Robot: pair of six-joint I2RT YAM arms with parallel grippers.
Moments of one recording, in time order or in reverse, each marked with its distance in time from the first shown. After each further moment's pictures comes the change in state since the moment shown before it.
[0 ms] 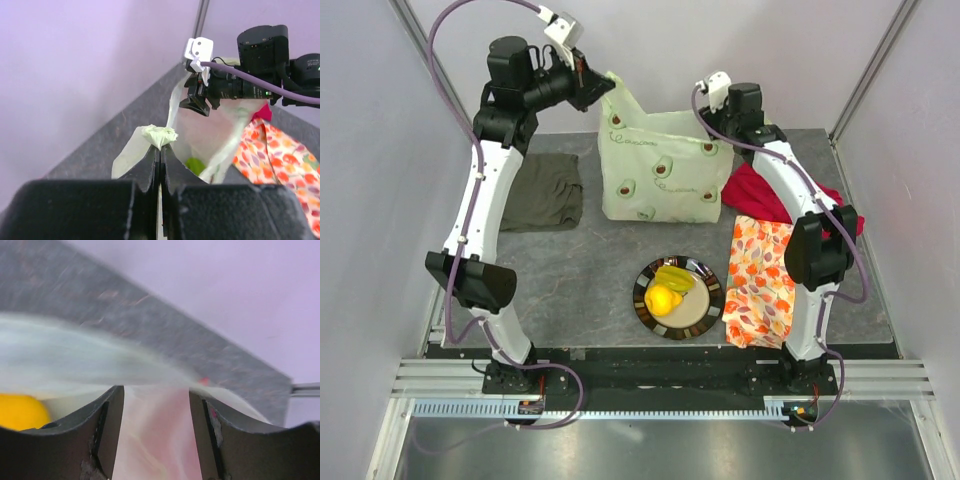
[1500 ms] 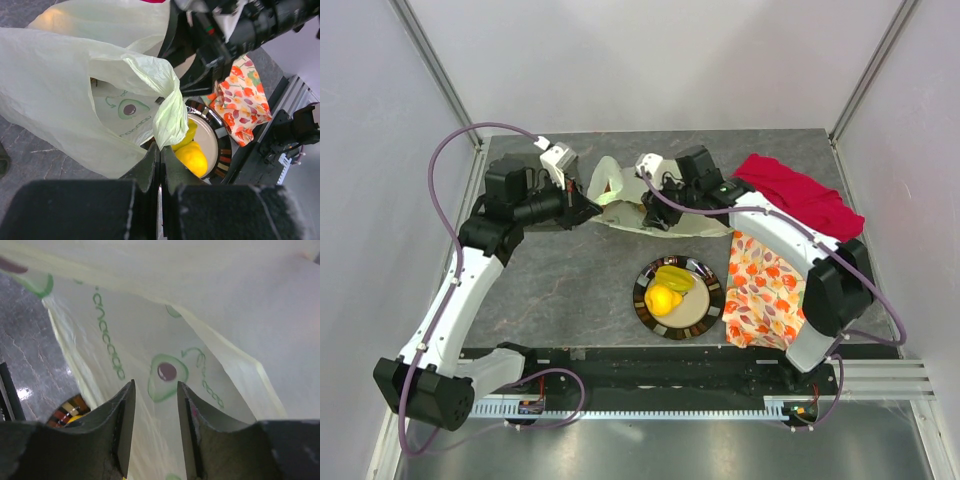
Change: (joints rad) left arm -0.025 -0.676 -0.995 -0.012 -0.019 -0.102; right arm 0.323 -0.320 -0.446 -0.085 -0.532 0.086
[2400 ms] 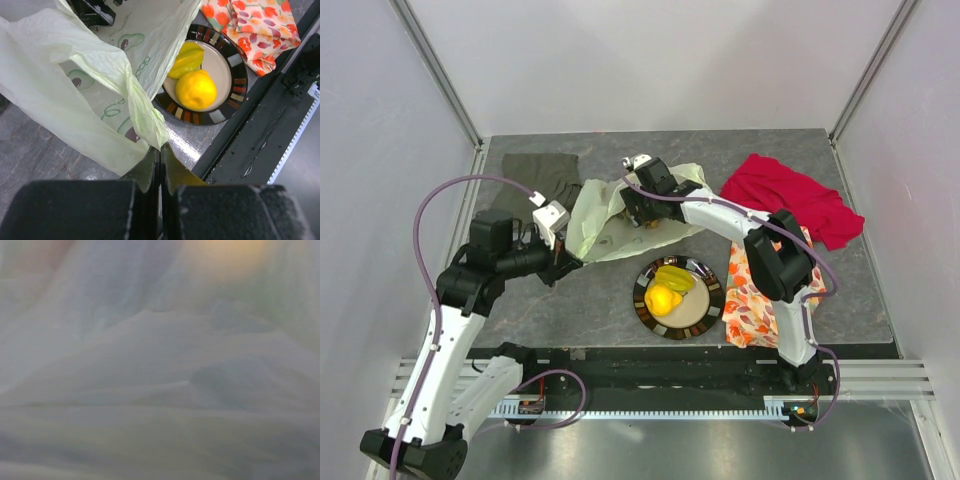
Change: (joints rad) left arm 0.006 -0.312 -0.169 -0.336 -0.039 0.264; right arm 0.078 0.376 0.206 0.053 0.546 0.418
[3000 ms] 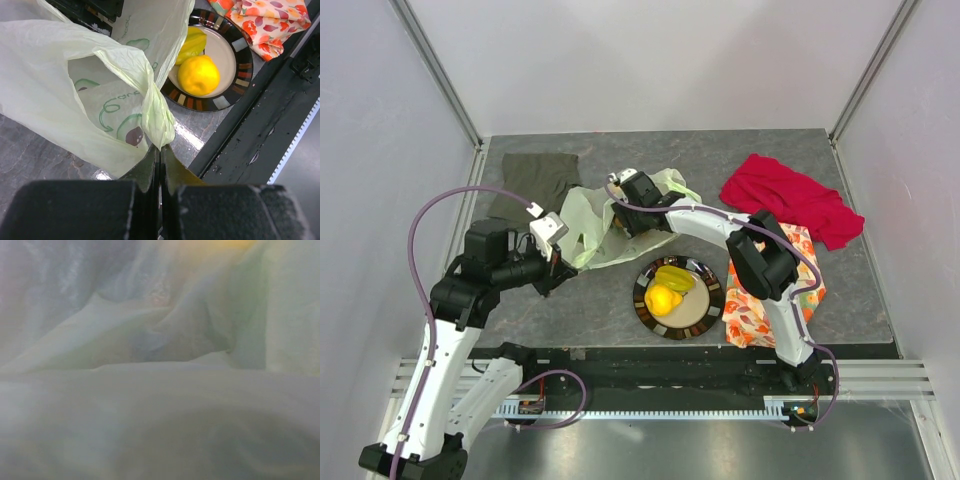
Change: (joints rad) left arm 0.000 -0.085 -0.013 -0.094 -0.024 0.066; right arm 0.068 0.100 0.016 0.020 0.087 0.018
